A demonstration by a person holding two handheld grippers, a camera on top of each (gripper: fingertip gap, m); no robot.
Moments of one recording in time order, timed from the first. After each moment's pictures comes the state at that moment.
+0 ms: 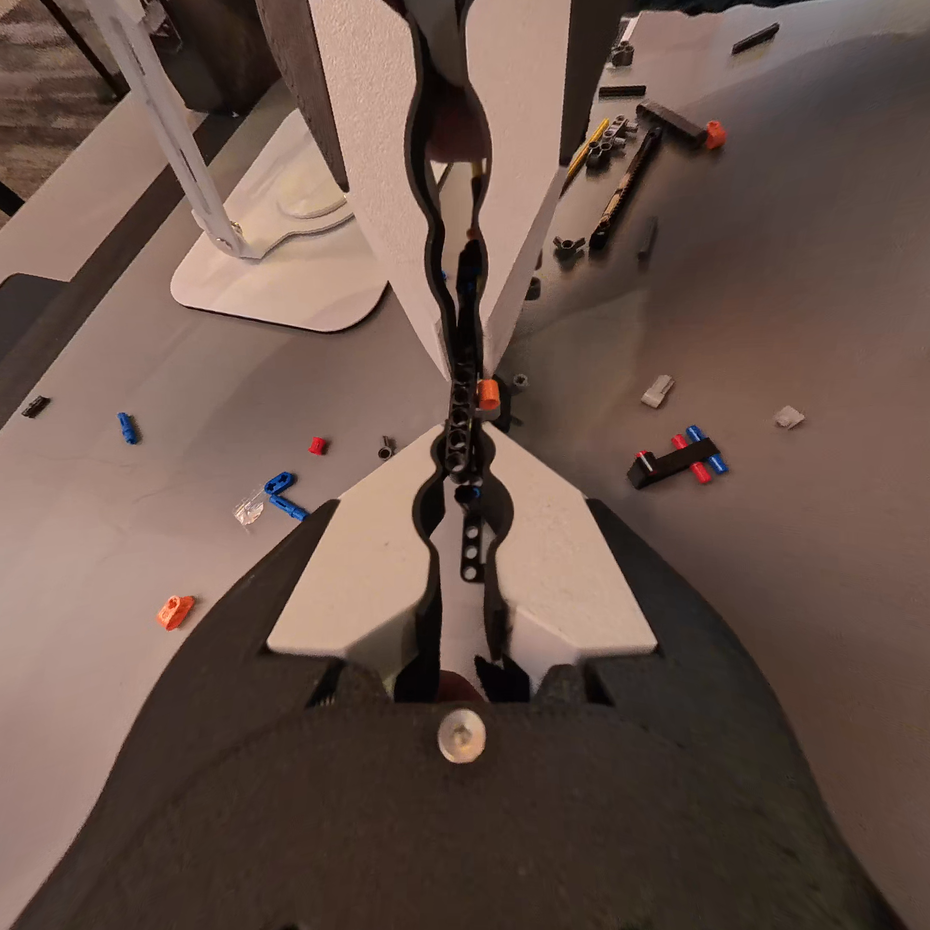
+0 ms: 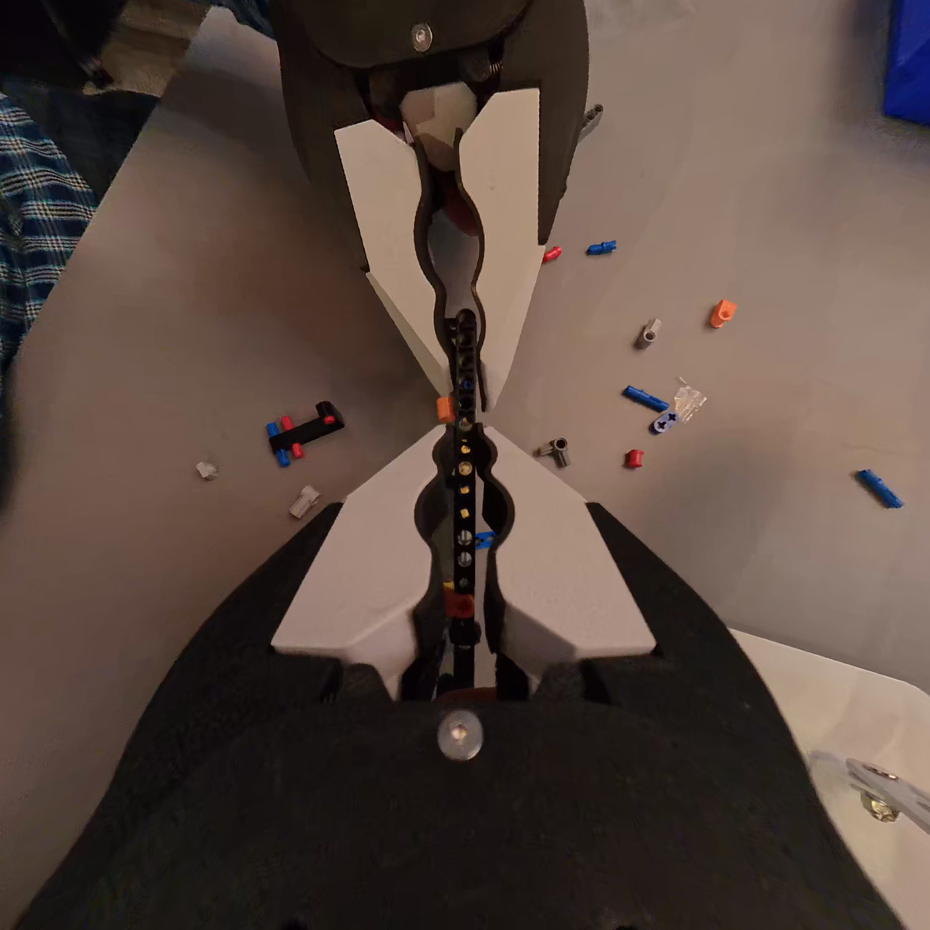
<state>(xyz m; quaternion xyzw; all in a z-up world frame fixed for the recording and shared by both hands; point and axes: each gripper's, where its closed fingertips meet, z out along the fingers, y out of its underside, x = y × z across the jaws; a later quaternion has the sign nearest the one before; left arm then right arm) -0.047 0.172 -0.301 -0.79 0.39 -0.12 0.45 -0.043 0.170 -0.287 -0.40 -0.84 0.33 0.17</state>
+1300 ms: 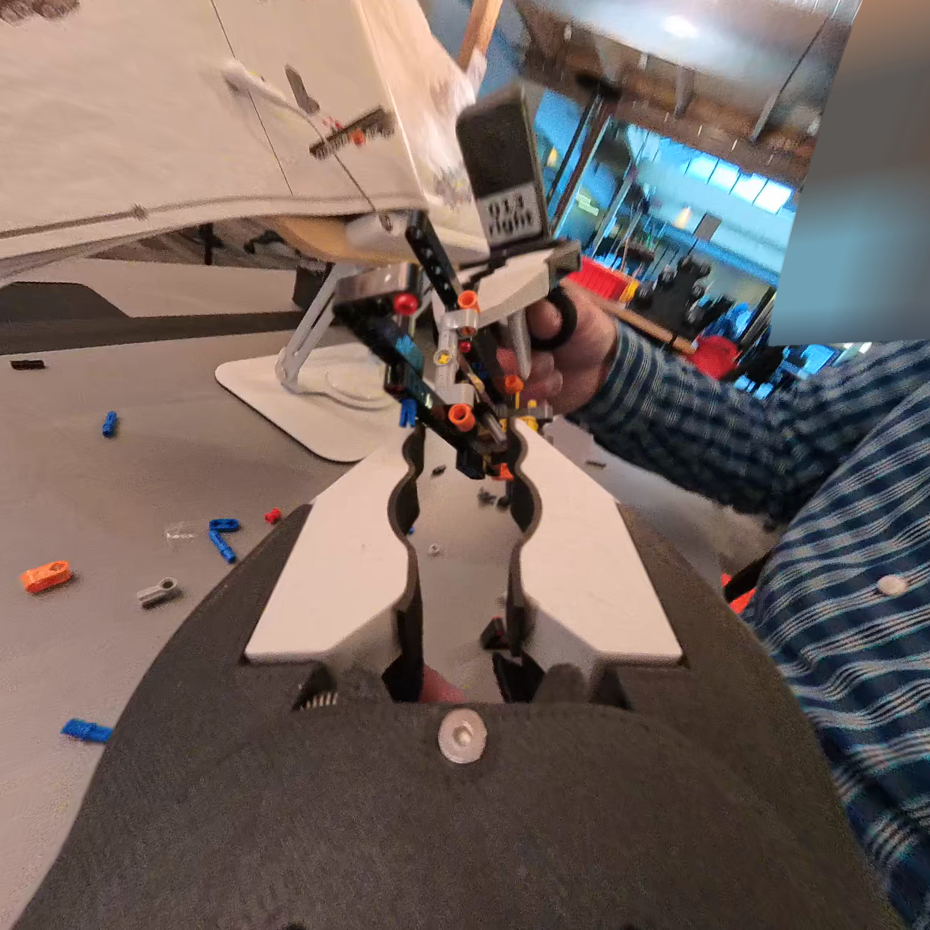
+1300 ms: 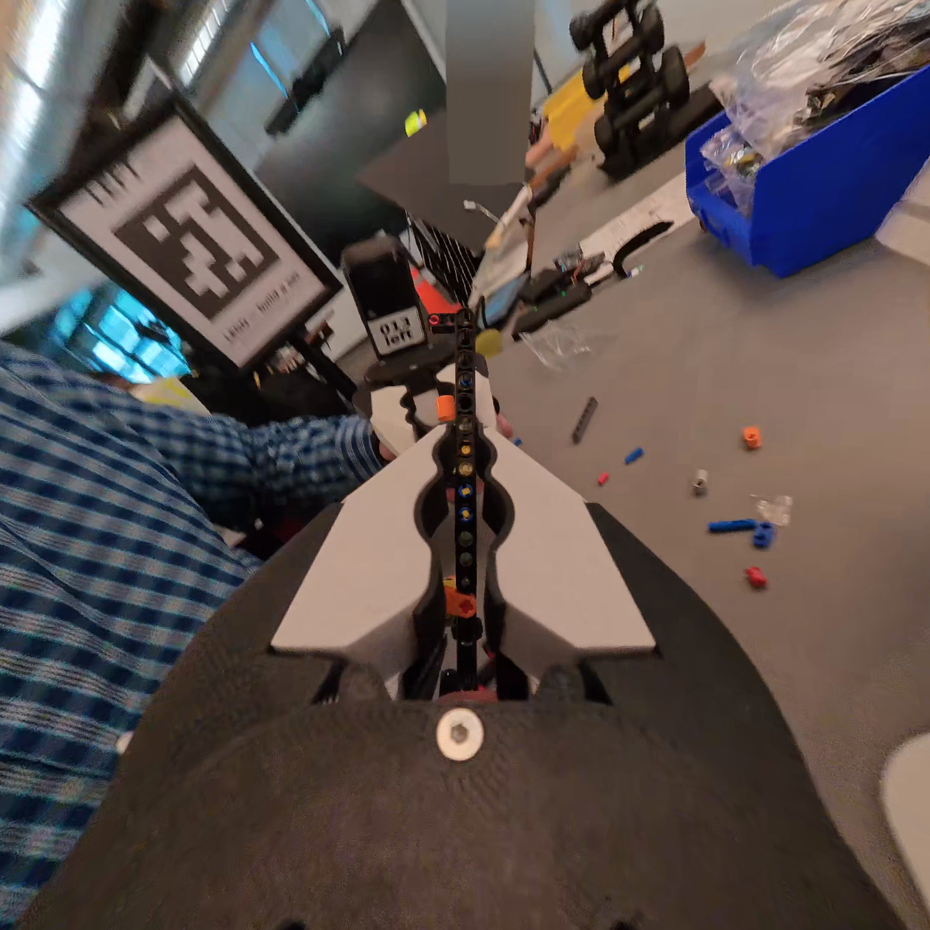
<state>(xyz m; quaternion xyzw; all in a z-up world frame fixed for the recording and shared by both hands) -0.068 0.153 -0.198 -0.71 0.11 -0.36 0.60 -0.066 0.182 -0.173 -0.52 -0.52 0.67 0.11</state>
